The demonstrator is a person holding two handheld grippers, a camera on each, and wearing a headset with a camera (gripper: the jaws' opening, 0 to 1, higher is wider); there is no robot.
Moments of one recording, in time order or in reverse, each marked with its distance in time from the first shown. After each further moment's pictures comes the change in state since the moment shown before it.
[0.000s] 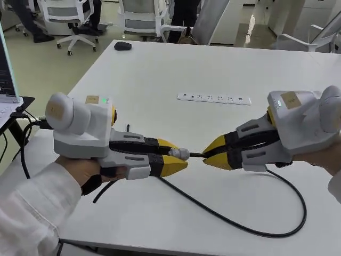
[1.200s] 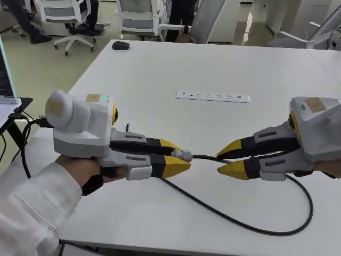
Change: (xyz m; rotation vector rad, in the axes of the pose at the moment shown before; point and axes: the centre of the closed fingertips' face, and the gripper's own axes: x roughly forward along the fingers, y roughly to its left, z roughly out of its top) left arm 0.005 -0.009 -0.001 -0.012 0.018 -0.038; right arm -0.011 0.013 -0.001 0.118 -0.077 -0.010
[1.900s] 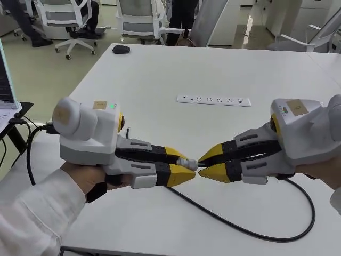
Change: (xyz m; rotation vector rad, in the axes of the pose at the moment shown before) left arm 0.005 -0.005 -0.001 0.002 0.007 -0.026; right arm 0.022 0.006 0.019 -0.049 -0.029 0.066
